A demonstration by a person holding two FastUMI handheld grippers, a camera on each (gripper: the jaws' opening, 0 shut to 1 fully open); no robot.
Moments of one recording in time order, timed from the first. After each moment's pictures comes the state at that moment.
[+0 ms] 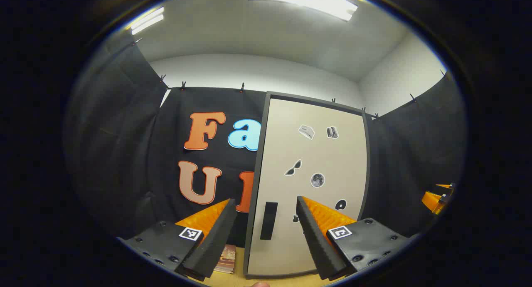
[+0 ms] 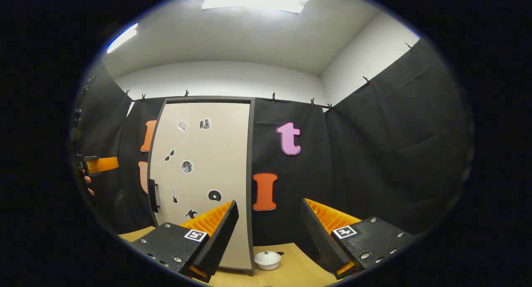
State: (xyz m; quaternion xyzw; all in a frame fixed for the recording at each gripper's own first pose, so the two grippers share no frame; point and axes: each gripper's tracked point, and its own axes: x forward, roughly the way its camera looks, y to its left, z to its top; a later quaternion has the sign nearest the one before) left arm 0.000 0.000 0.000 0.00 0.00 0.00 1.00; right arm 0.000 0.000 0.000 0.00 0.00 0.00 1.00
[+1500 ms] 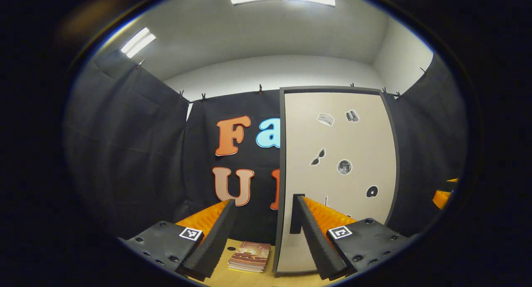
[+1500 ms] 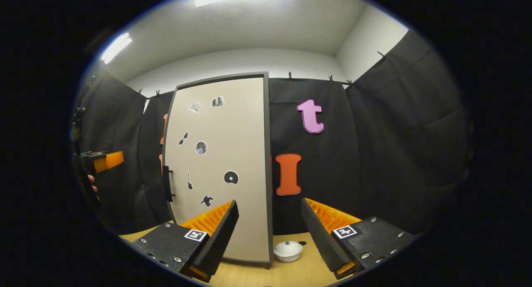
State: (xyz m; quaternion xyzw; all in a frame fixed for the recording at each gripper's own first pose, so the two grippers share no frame) left arm -0.011 0.033 -0.008 0.08 0.00 0.11 0.99; right arm 0.033 0.043 -0.054 0.03 0.05 0.08 1.00
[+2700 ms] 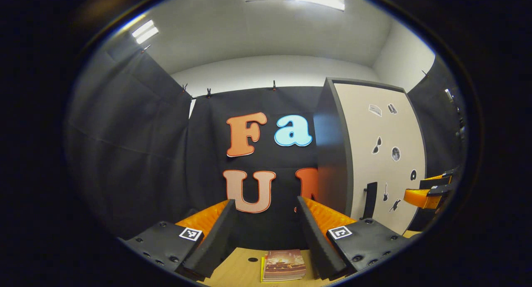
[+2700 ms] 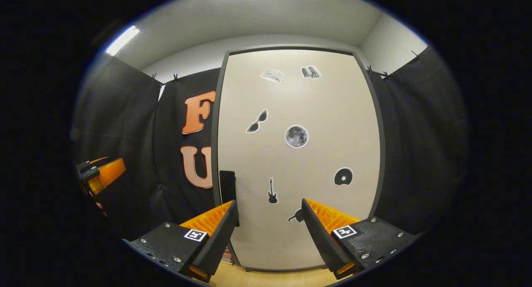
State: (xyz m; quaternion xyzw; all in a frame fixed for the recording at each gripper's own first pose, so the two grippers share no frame) left arm 0.024 0.229 -0.026 0.08 0.00 0.09 0.99; right arm 0.109 0.321 -0.083 0.03 0.11 0.14 0.98
